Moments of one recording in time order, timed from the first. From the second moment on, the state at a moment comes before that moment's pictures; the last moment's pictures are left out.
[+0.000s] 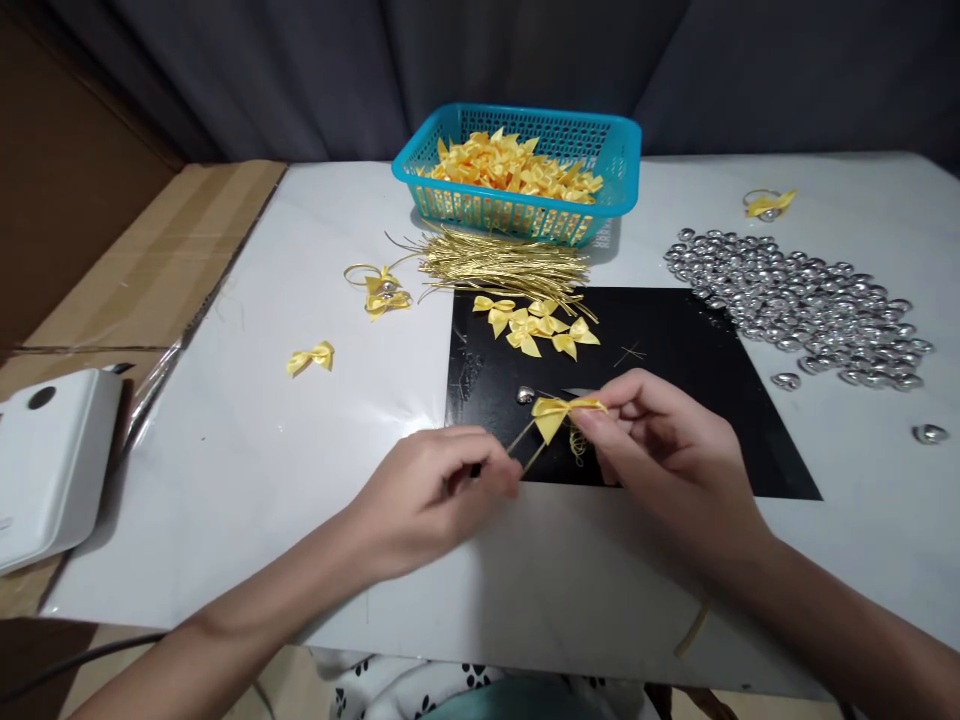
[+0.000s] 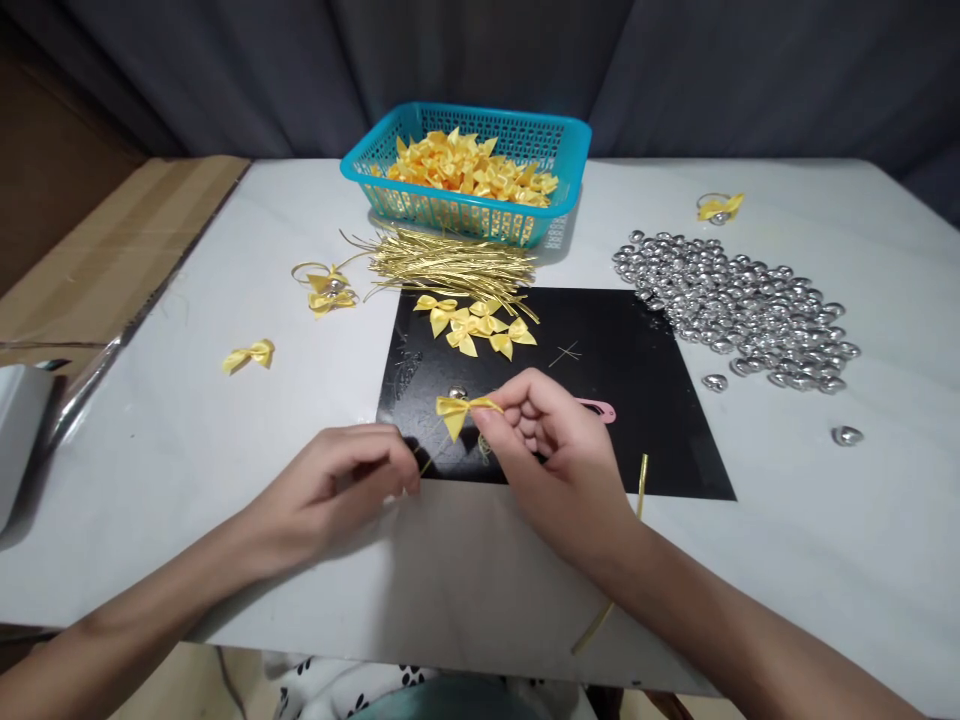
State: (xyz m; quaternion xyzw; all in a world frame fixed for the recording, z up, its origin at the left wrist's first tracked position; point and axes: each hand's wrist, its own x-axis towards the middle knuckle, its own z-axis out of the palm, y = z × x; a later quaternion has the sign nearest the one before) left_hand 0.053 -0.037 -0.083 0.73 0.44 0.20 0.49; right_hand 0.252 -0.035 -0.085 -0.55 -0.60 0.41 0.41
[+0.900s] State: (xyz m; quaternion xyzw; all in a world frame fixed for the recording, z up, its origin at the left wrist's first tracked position) left_hand 0.064 -0.041 -0.078 0.54 0.45 0.28 0.65; right_hand 0.259 -0.049 -0.081 -0.33 -0.86 0.15 0.36
